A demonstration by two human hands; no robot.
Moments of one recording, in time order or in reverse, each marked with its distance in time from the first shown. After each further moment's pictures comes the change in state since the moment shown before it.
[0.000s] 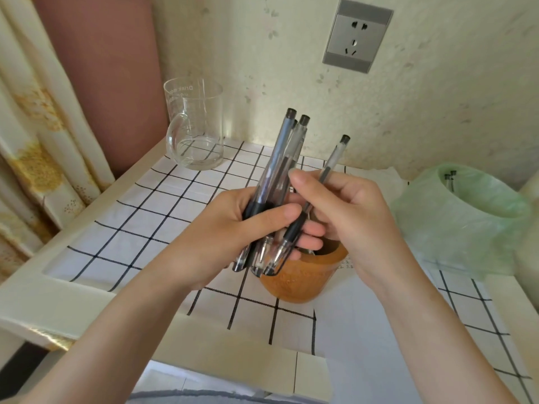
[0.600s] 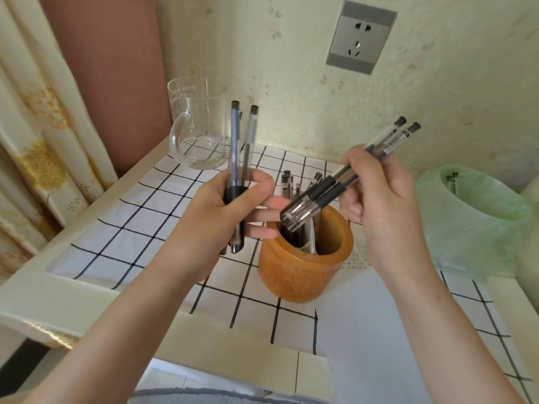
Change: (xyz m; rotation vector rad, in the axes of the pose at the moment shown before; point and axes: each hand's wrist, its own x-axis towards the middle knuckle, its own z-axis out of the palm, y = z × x) left_hand 0.007 -0.008 -0.012 -0.056 0.269 0.053; right_hand 0.008 0.001 -0.012 0.071 0.210 -0.146
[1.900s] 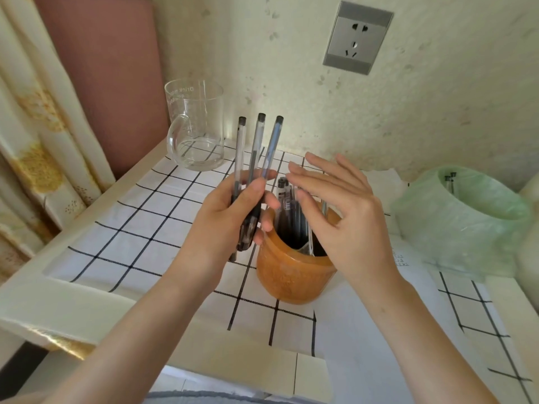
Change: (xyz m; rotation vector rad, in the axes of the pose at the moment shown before) left_hand 0.002 -0.012 0.010 0.002 0.054 0.093; right_hand 0.002 0.040 0.003 -0.738 -0.049 -0.680
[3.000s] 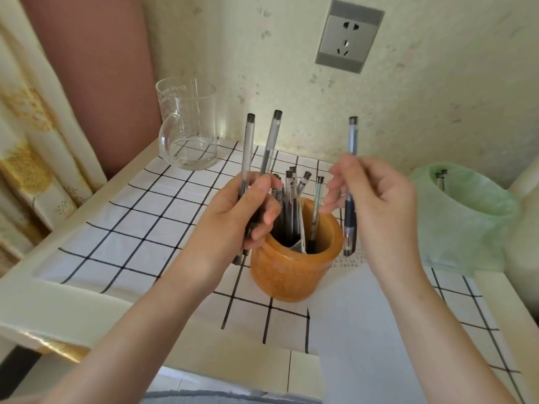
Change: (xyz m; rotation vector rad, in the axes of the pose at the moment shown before) left_hand -0.003 0.003 0.009 0.009 -0.109 0.020; right_hand 0.010 -0.007 -0.029 0.520 0.153 0.620
